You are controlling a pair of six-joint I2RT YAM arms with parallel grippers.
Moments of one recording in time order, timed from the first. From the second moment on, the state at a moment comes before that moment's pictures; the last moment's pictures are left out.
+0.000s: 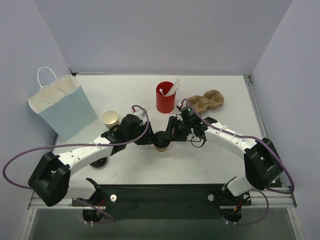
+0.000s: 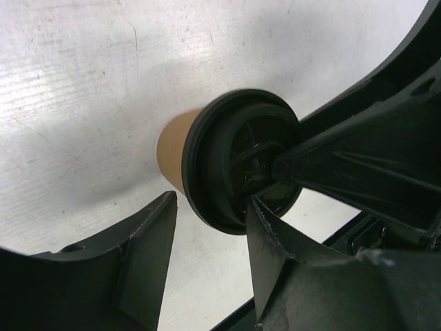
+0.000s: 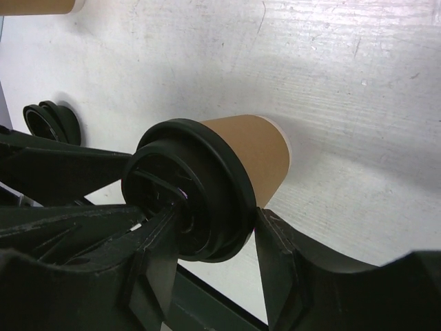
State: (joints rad) left arm -0.70 1.31 0.75 -0.12 0.12 -0.69; right arm 0.64 1.50 0.93 -0.31 -0.26 0.71
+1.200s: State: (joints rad) left arm -0.73 1.37 0.73 0.03 0.08 -0.64; right arm 0.48 1.50 0.86 -0.22 -0.47 0.56
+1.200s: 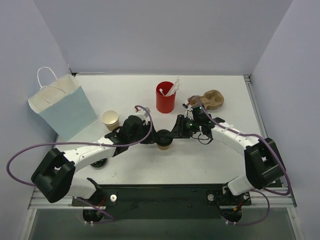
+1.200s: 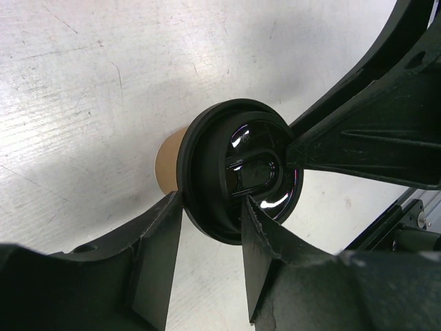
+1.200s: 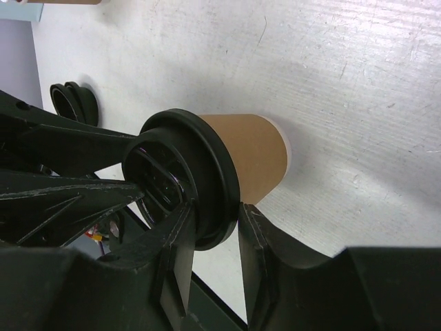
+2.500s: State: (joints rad) left arm -0.70 0.70 0.82 -0.58 -0.19 -0.39; right arm 0.79 1.51 1.29 -0.68 0.07 0.36
